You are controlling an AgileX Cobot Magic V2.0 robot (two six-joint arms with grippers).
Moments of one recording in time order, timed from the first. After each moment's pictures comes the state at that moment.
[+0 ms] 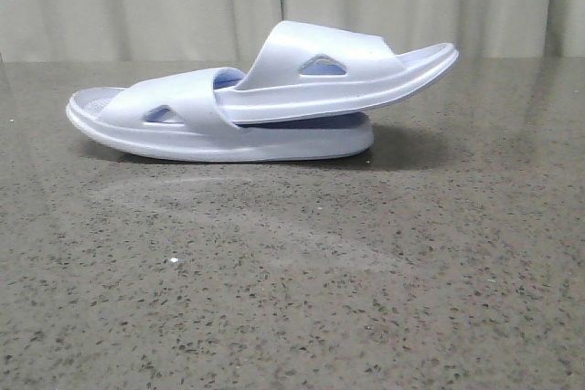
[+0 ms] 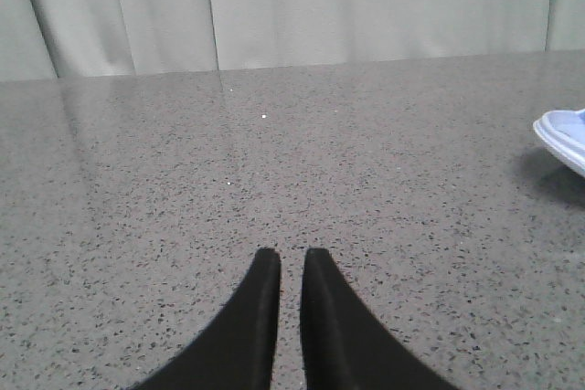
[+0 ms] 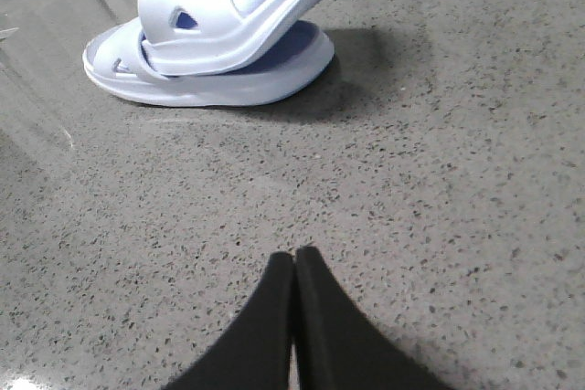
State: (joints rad) left arm 0.02 0.00 0.00 -0.04 0.16 0.13; right arm 0.28 0.41 -0.10 1.35 0.27 -1.07
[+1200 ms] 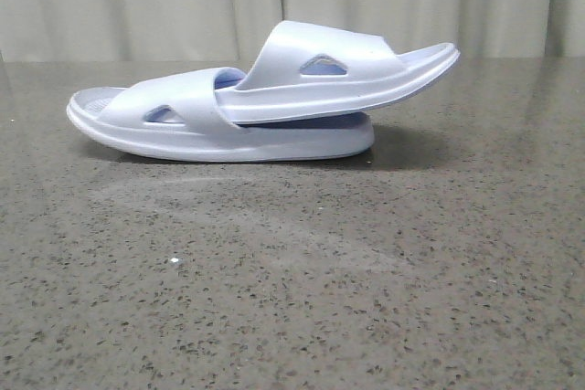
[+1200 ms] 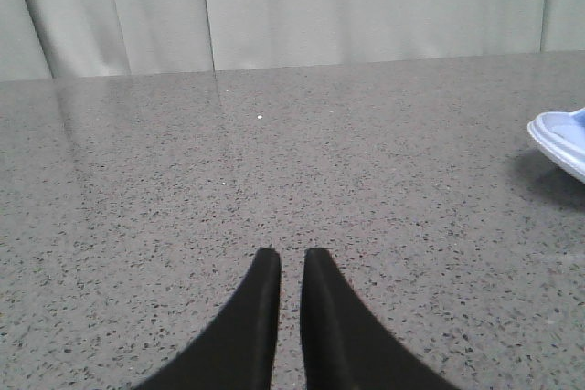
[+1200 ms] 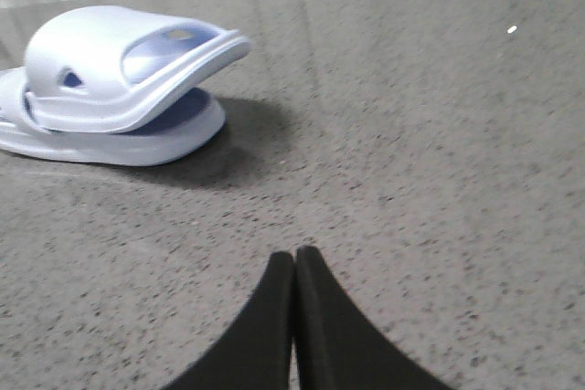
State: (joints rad) left arm 0.02 0.00 0.00 -0.10 0.16 0.17; right arm 0.28 0.38 -0.10 1.09 0.05 -0.97
